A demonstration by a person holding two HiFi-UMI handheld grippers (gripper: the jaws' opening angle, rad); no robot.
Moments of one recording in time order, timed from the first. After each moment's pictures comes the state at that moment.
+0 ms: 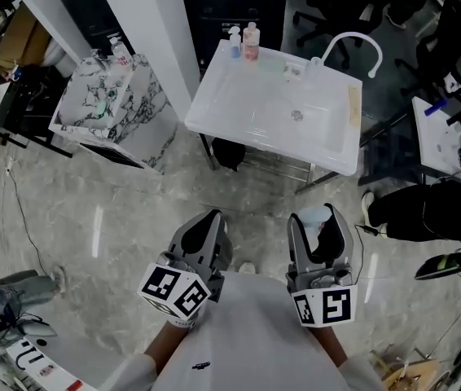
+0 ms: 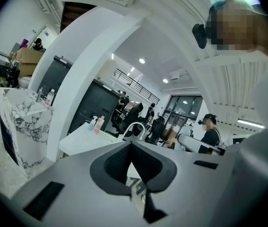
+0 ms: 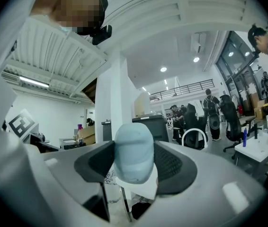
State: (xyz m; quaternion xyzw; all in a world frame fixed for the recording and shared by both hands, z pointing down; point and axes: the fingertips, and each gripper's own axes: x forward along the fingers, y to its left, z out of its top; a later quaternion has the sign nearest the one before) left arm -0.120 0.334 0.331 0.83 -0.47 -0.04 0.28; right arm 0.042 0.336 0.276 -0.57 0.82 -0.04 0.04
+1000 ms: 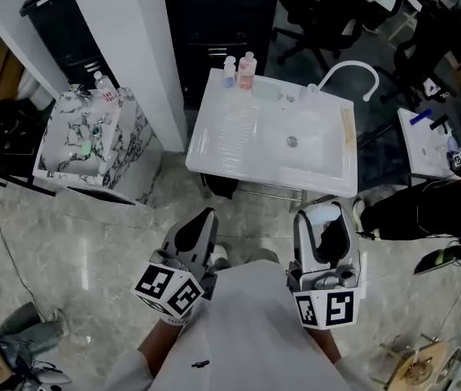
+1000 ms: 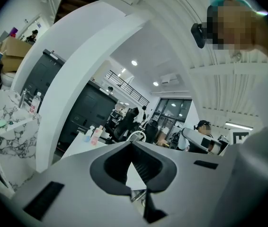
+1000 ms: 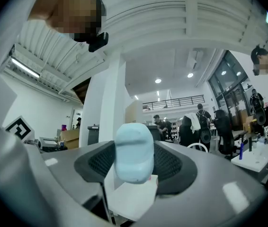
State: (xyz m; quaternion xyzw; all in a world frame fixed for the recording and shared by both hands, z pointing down) left arm -0.205 0.201 0.323 0.87 -0.41 -0.06 0.27; right arm -0.032 0.233 0.240 -0.64 0.76 0.02 0.06
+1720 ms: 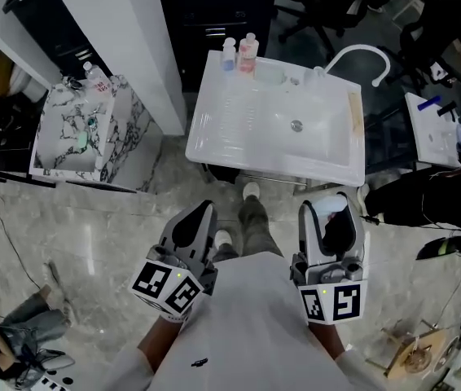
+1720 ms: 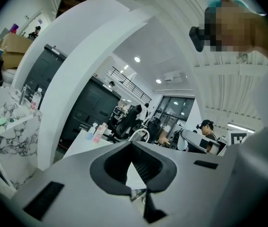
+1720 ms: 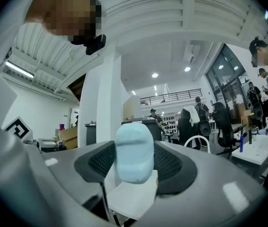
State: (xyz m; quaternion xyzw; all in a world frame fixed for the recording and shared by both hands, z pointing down) left arm -0.210 0.174 0.335 0.87 -0.41 -0.05 0.29; right arm -0.030 0.200 0.258 -0.65 0.76 -0.02 0.06
